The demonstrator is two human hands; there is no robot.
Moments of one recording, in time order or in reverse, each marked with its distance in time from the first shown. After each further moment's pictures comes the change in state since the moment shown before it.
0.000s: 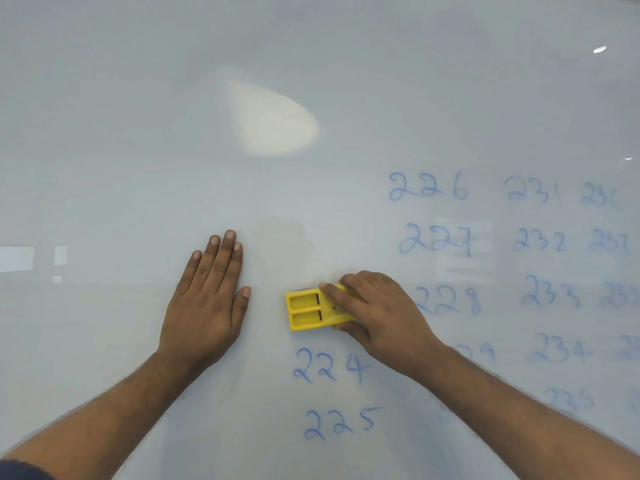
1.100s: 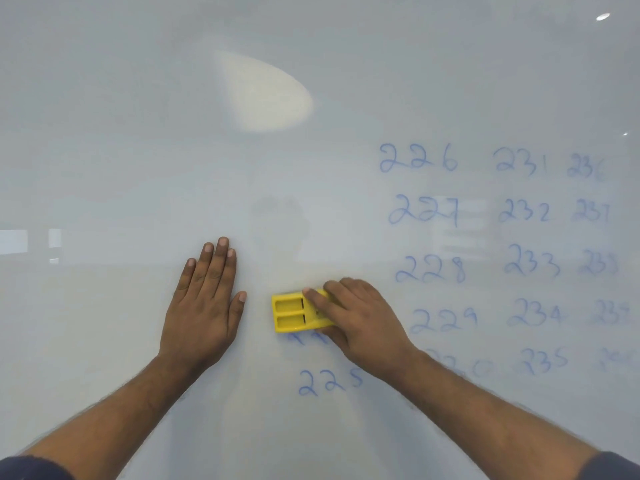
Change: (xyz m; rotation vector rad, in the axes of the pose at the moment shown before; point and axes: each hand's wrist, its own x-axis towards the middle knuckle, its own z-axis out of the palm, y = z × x) left_hand -0.047 0.015 0.002 -0.012 -0.061 -0.024; right_hand -0.036 -0.041 0.018 0.040 -0.039 0.046
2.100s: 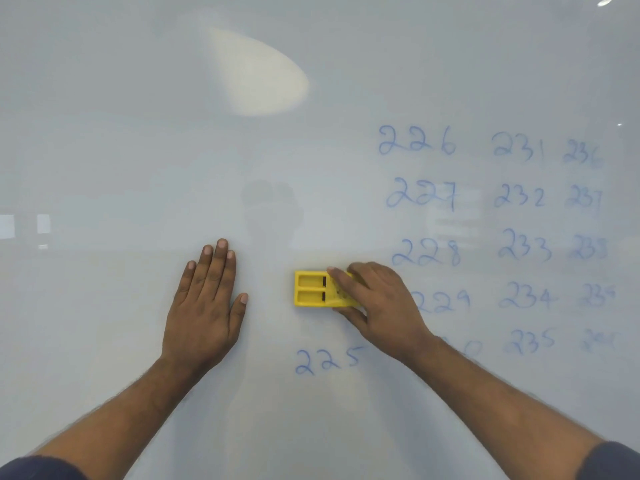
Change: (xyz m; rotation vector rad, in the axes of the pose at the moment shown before) left_hand -0.030 0.012 0.004 -0.047 -0.025 -0.044; right_hand -0.023 0.015 -0.009 0.007 -0.001 0.124
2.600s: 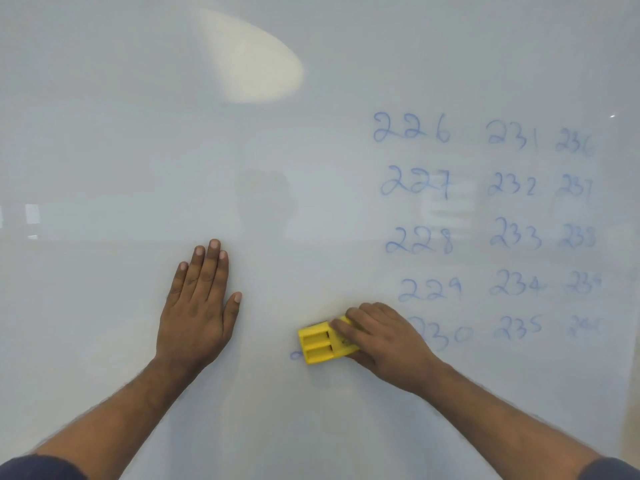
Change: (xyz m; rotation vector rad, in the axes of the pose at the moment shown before) left_hand -0.018 0.002 0.005 0.009 -0.003 -0.020; right_hand -0.068 -0.003 0.008 -0.036 -0.168 -0.206
